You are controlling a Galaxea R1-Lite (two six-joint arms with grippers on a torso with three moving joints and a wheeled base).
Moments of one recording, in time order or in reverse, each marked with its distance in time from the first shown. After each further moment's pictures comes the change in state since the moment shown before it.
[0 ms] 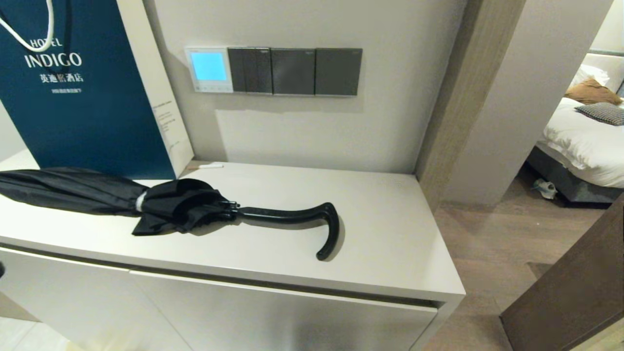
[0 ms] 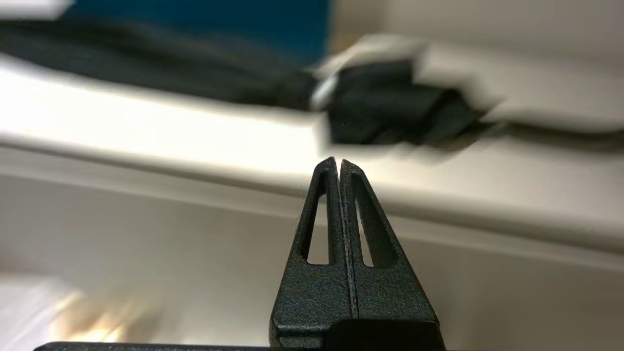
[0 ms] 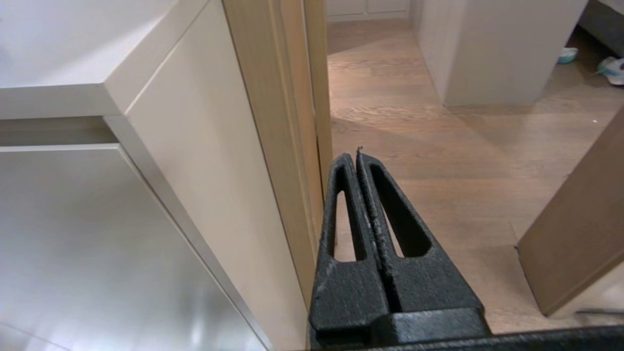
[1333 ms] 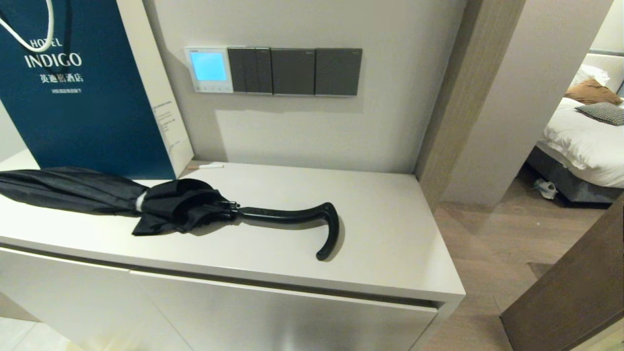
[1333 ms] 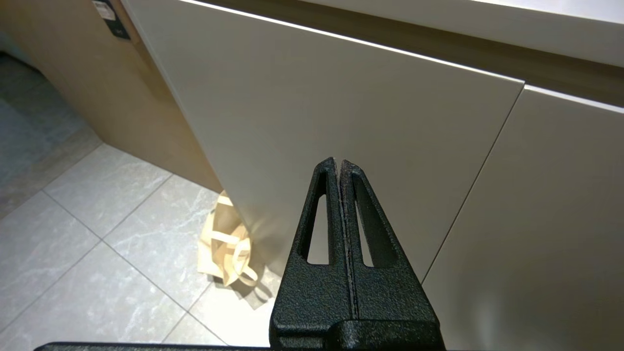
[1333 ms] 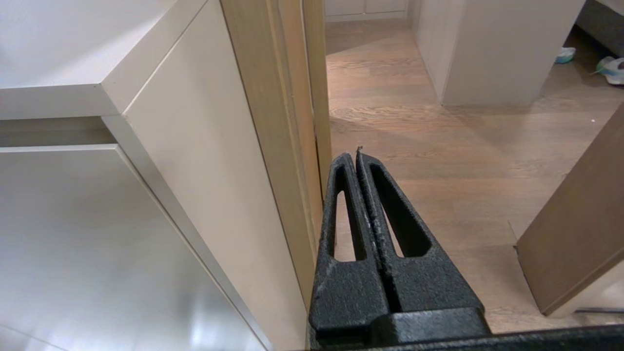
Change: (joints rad) left arm 0.274 -0.303 0.378 -0.021 0.150 0.076; right arm 0.000 0.000 0.000 0.000 0.000 0.000
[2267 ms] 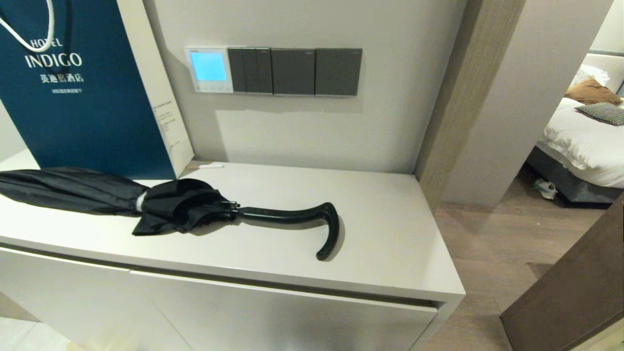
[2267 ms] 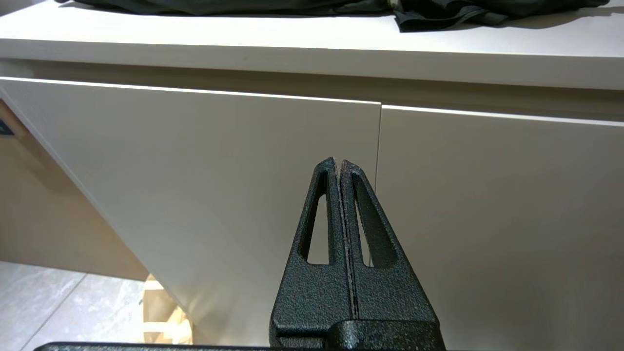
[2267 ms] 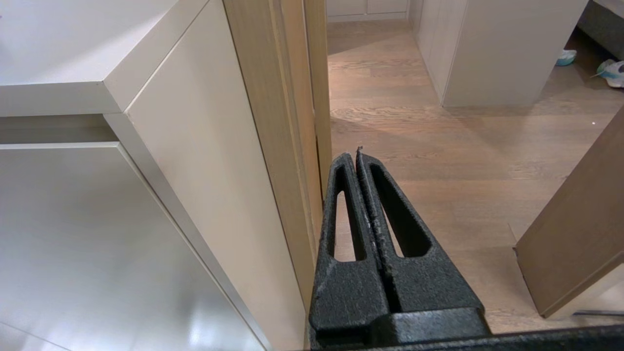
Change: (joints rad) left arm -0.042 -0.269 -0.003 0.090 -0.266 0.073; right arm 0.000 0.000 -0.002 -0.001 0.004 -0.008
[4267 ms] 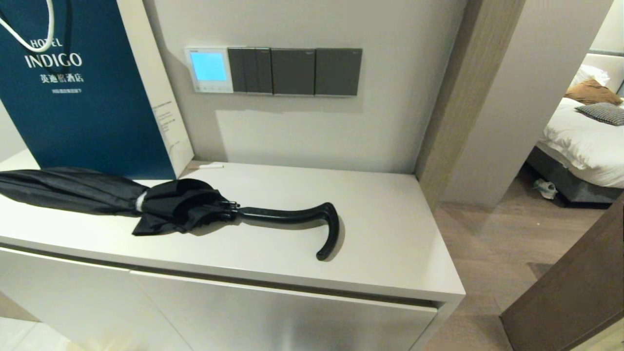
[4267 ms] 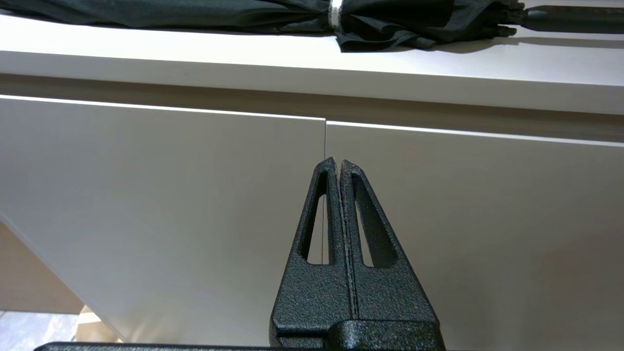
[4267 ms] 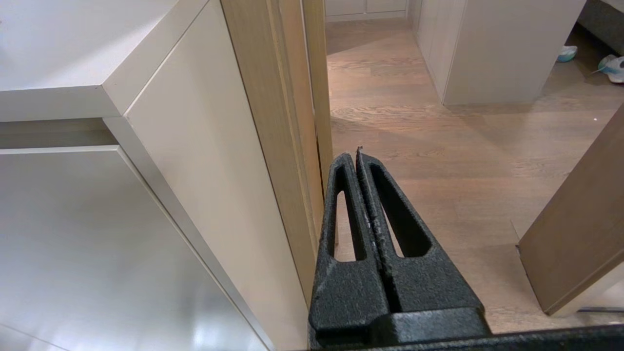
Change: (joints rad) left arm -0.008 -0.003 0.029 -0.069 -0.126 -0.070; right arm 0.000 0.000 0.000 0.001 -0.003 0.015
